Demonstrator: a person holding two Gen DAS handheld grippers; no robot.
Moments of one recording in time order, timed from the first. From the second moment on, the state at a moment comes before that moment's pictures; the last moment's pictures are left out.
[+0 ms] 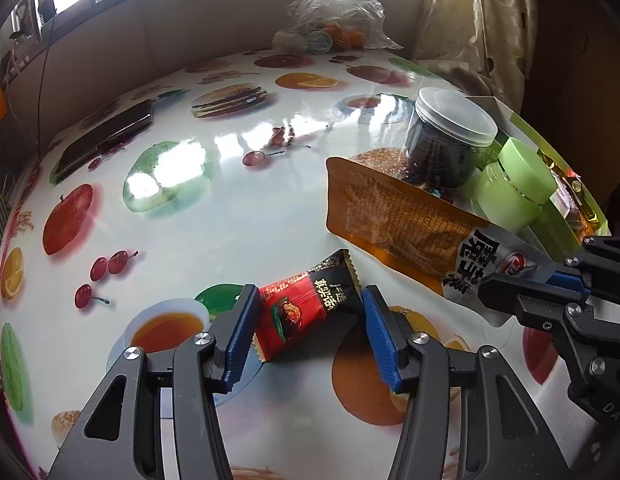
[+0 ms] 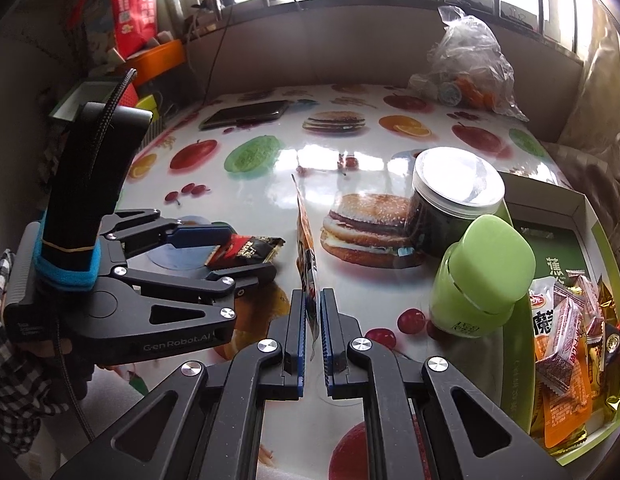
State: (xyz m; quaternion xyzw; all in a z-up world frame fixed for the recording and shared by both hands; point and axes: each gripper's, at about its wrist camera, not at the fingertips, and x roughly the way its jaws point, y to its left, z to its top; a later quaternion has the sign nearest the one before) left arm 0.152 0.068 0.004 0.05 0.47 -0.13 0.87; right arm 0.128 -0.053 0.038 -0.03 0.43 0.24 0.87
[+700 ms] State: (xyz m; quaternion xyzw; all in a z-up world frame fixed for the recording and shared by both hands) left arm 0.132 0.080 0.030 -0.01 0.44 -0.10 0.89; right arm 0.112 -0.061 0.051 -0.01 0.40 0.25 0.88
